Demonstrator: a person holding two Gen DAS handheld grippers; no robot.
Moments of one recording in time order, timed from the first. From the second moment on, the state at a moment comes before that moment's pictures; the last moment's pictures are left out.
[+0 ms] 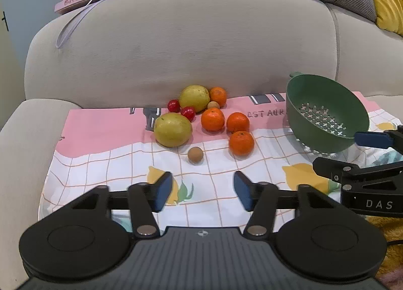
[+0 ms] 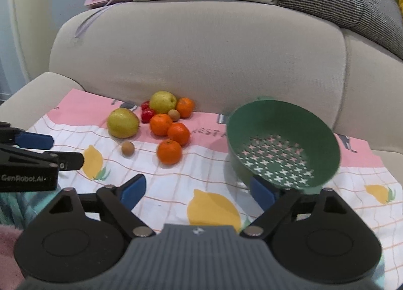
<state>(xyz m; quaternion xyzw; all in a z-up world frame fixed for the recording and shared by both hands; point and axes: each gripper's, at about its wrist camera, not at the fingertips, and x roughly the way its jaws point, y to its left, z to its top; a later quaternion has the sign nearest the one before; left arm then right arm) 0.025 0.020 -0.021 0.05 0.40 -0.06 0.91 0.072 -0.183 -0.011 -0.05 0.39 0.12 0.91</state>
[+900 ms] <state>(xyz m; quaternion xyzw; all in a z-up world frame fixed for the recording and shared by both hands) 0.150 0.059 -0.058 0.03 0.43 -0.05 0.90 0.202 -0.114 -0.076 -0.10 0.43 0.19 0.88</state>
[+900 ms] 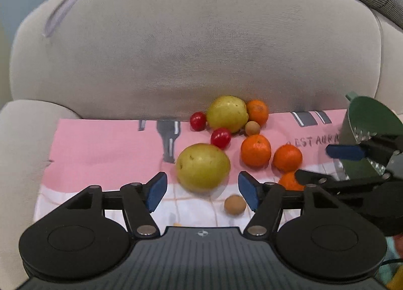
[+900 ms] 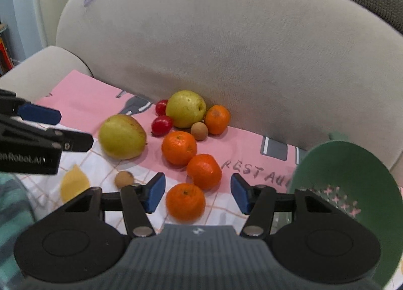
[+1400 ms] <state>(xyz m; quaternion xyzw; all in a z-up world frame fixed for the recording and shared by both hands) 0.210 0.070 -0.110 -0.02 0.48 -0.06 0.88 0.248 -0.102 -0.128 -0.10 0.47 0.19 0.86</state>
